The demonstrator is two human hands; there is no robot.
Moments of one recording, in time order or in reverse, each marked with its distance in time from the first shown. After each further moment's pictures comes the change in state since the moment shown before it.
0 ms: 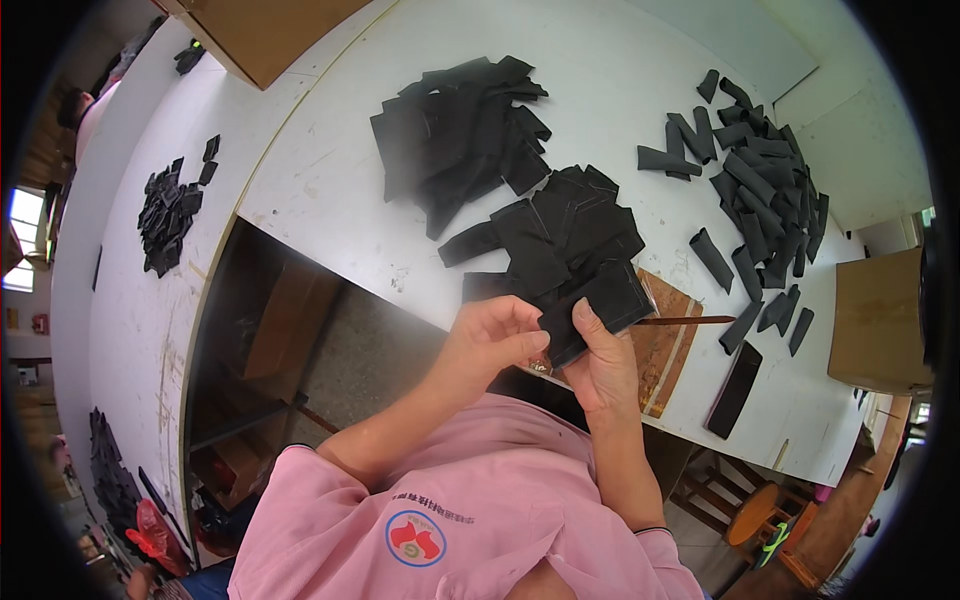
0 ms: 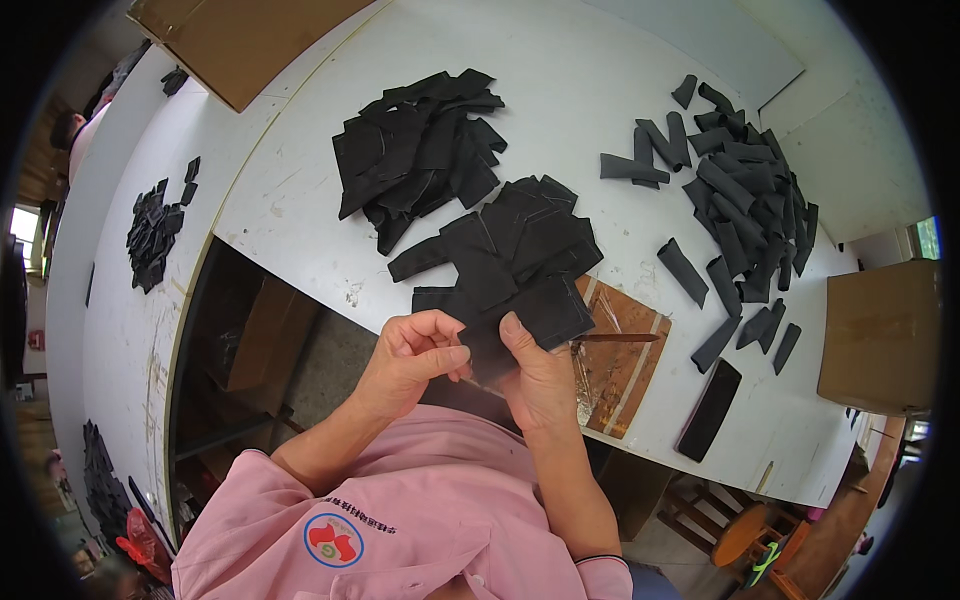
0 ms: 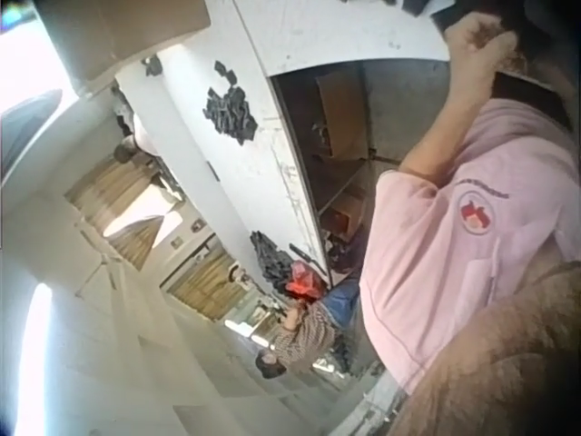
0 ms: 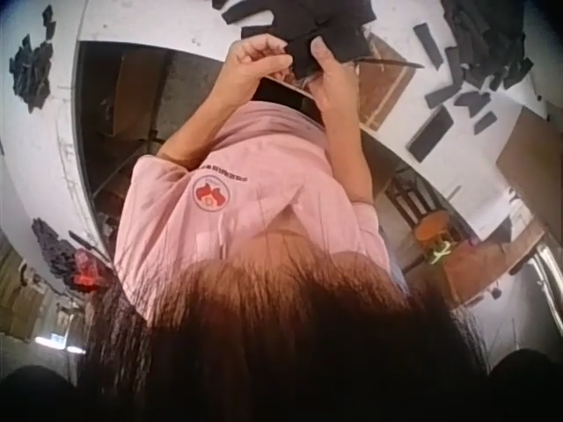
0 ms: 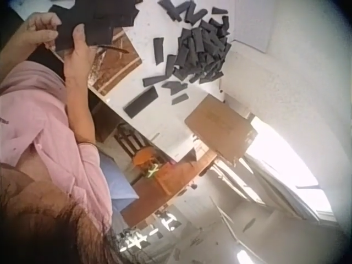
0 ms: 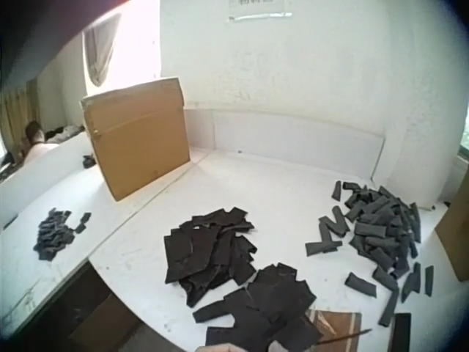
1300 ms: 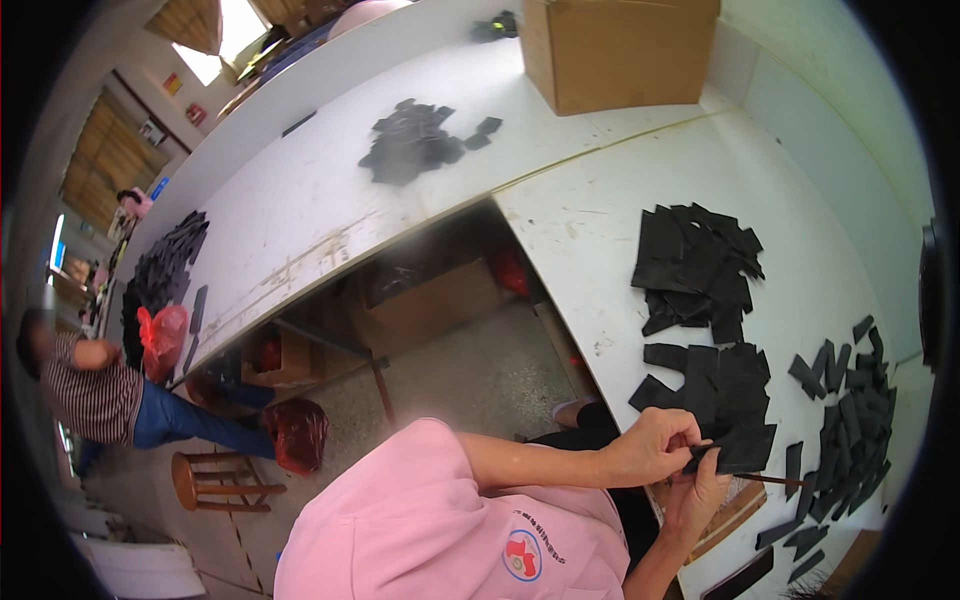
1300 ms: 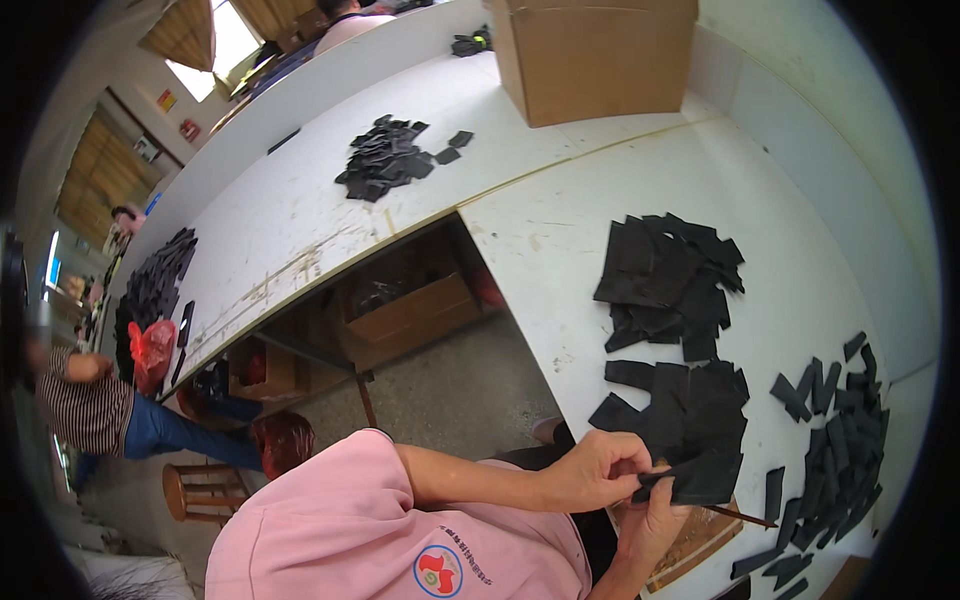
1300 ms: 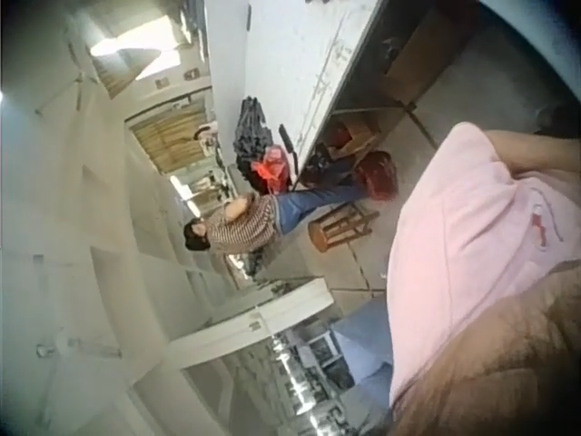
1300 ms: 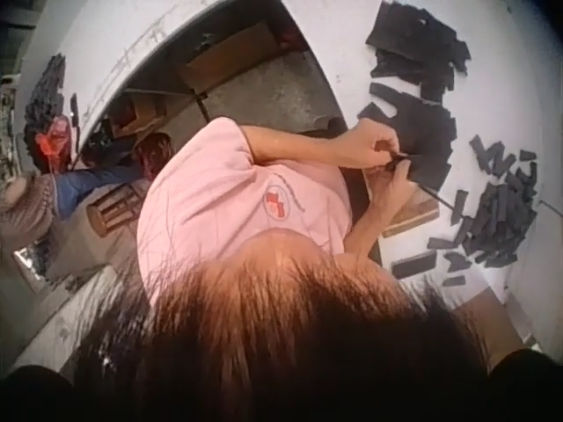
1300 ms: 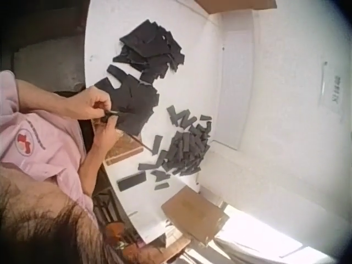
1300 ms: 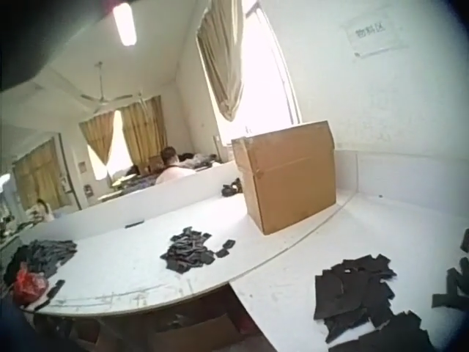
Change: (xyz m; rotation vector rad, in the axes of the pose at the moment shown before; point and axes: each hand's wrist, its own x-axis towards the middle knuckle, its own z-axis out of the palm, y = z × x) left_hand -0.021 -0.007 0.018 0.435 0.158 0.424; right_hand -0.005 0.013 -0.027 -0.315 -0.365 -0.173
